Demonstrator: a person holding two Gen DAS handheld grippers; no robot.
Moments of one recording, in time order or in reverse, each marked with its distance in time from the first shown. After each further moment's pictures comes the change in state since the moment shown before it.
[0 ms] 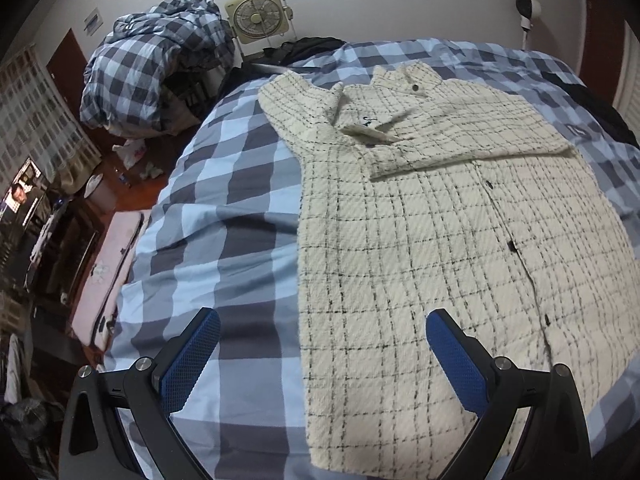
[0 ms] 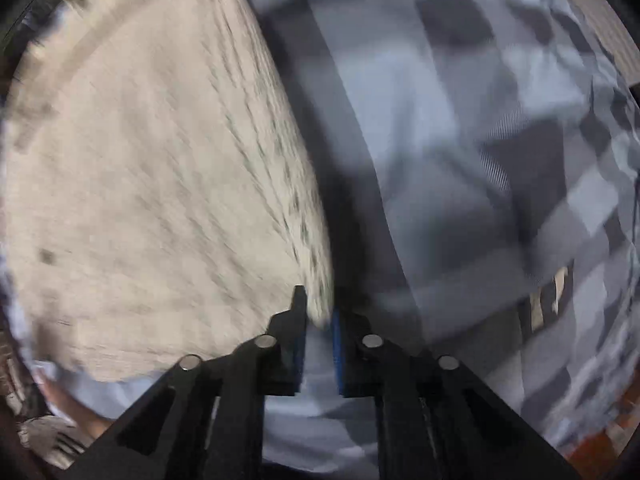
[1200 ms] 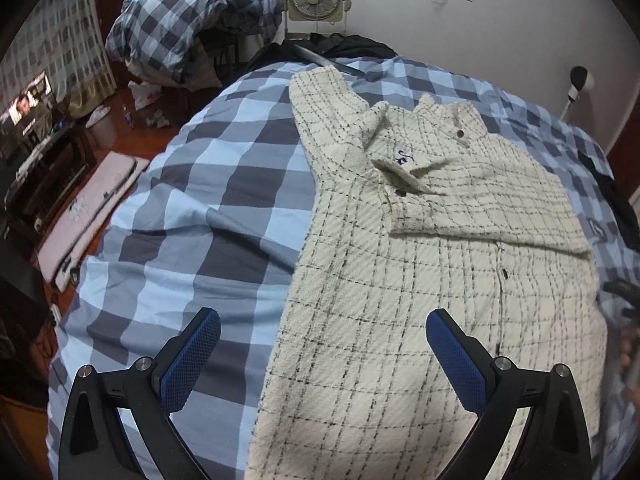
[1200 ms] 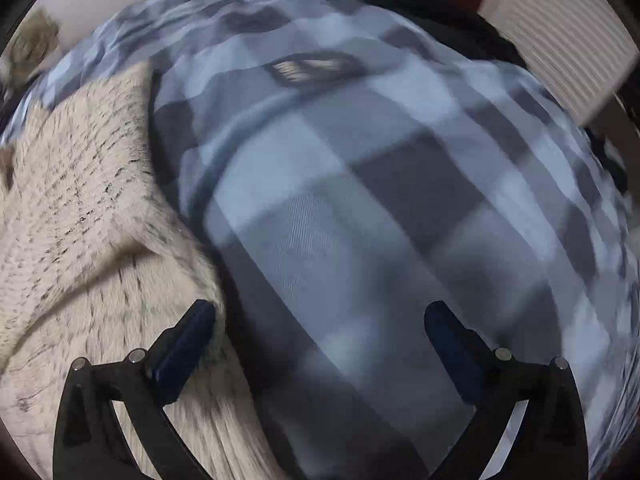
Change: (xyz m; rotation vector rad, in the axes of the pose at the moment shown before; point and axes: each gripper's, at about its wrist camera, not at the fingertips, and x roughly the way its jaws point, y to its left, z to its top) left arm 0.046 0.029 0.055 -0.274 0.023 -0.069; right arm -0.082 0.055 0.157 0.195 -0.462 -0.089
